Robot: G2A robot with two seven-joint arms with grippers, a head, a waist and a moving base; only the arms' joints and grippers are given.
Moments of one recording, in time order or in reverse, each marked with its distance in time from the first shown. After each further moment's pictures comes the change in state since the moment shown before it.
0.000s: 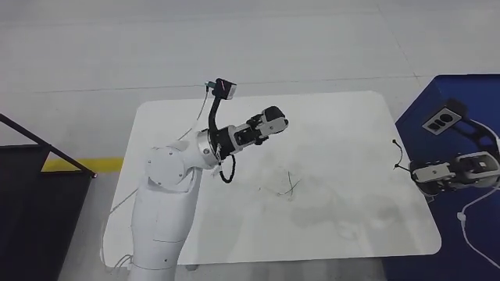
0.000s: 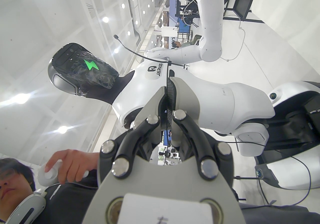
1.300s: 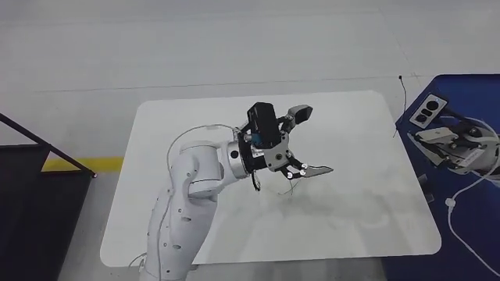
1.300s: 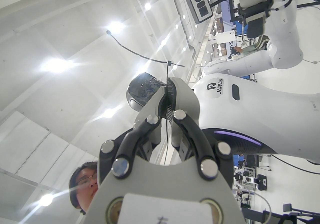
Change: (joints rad) left arm 0.018 -0.005 0.170 -0.071 1.130 -0.669 0.818; right arm 0.033 -0.070 -0.016 -0.059 0.295 0.376 -0.208
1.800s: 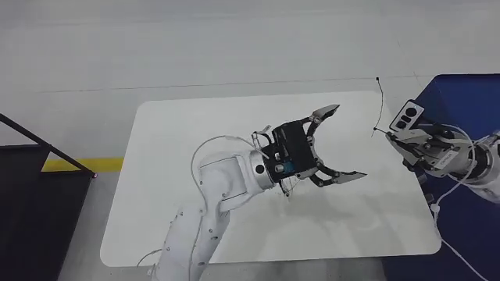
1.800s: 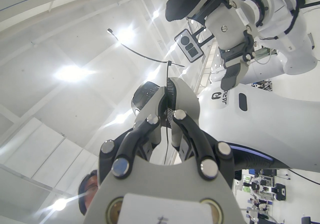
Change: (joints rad) left arm 0.010 0.001 0.183 -0.041 0.497 0.273 0.434; right arm -0.009 -0.048 -0.047 -0.085 0.038 -0.004 -0.149
